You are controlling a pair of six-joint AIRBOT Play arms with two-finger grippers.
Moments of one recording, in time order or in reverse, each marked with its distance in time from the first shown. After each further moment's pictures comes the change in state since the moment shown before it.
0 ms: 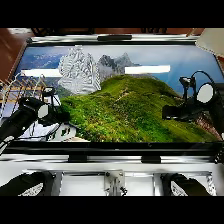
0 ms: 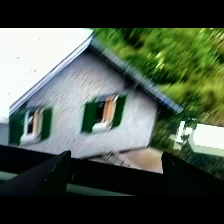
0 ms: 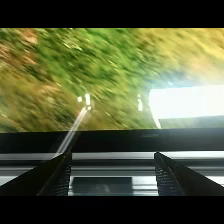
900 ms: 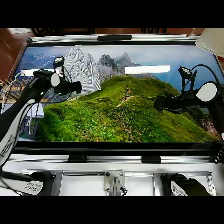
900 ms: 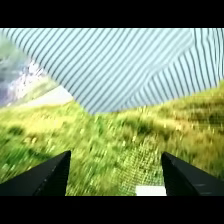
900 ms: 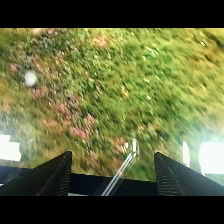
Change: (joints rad) left arm 0.089 -0.514 0.583 -0.116 0.213 0.162; right arm 0.000 0.000 0.000 0.186 -0.214 -0.045
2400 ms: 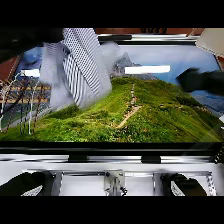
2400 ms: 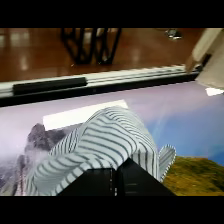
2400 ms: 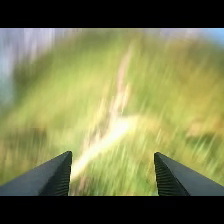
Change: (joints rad) left arm -0.273 0.537 0.210 -0.015 0.181 0.177; right arm 0.001 0.229 0.351 -0.092 0.048 -0.063
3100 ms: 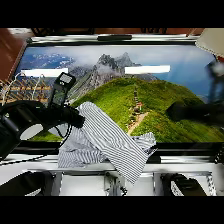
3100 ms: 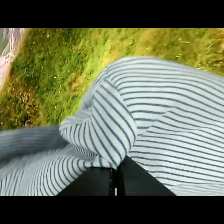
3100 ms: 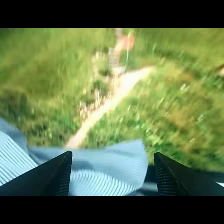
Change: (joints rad) left arm -0.219 0.160 -0.615 0.196 -0.383 -0.119; right arm 0.000 0.109 -0.413 0.053 0.087 0.043
